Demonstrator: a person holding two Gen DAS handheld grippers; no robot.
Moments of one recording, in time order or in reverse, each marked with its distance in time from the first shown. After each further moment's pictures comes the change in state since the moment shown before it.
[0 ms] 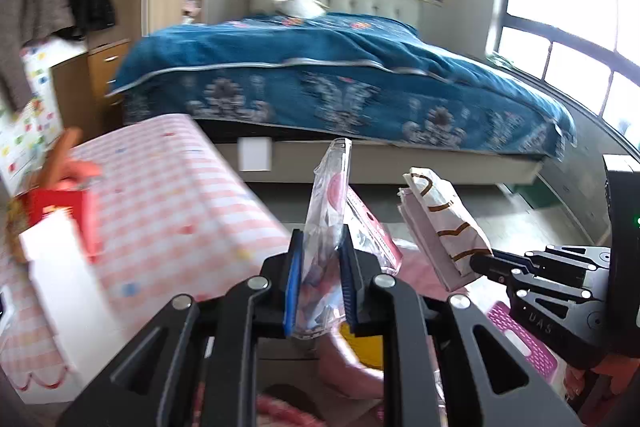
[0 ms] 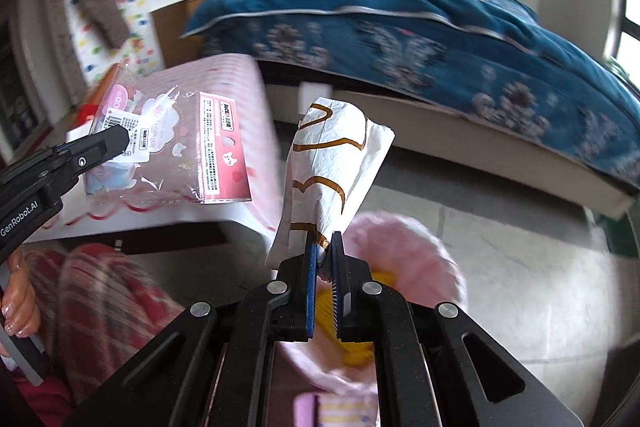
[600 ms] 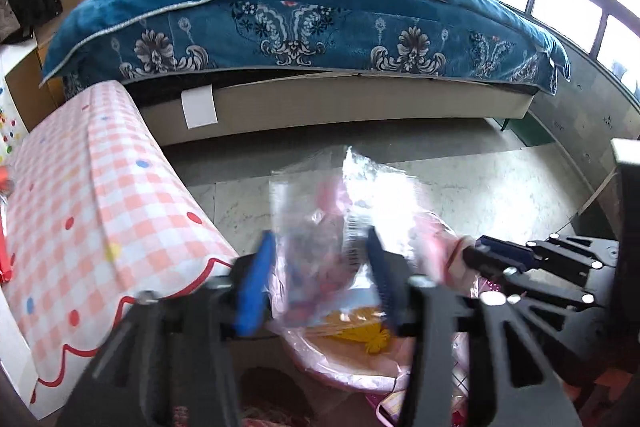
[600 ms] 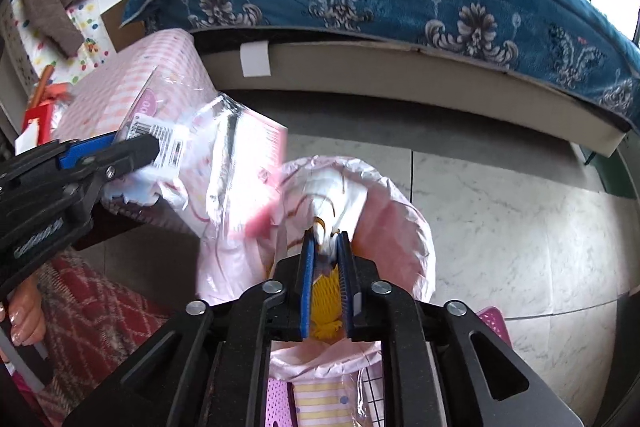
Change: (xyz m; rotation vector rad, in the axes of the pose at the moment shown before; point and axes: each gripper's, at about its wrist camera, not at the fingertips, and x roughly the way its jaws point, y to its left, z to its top) left arm 0.095 -0.052 -0.013 0.088 0.208 -0.047; right arm 0.061 -0.064 -0.032 0.118 0.124 -0.018
